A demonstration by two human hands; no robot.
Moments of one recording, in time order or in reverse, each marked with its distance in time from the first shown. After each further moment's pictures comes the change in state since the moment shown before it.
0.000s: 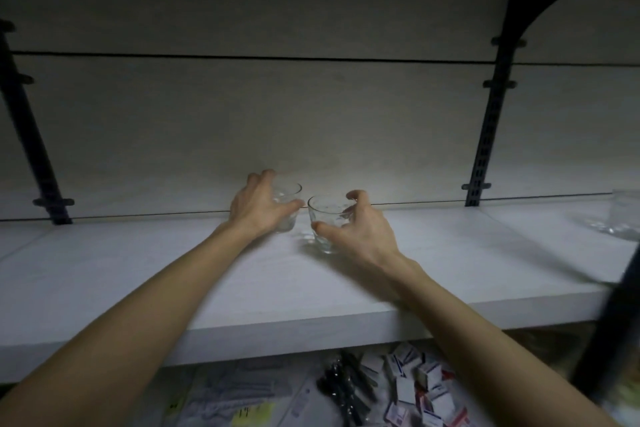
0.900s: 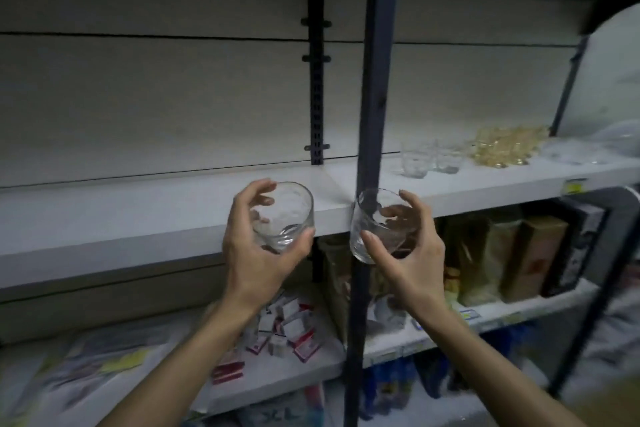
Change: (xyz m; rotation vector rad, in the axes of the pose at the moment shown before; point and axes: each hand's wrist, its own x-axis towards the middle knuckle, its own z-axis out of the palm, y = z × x) left_hand -0.291 0.288 0.105 -0.818 0.320 0.408; right_hand -0.217 0.249 -0.265 0.321 0.510 -0.222
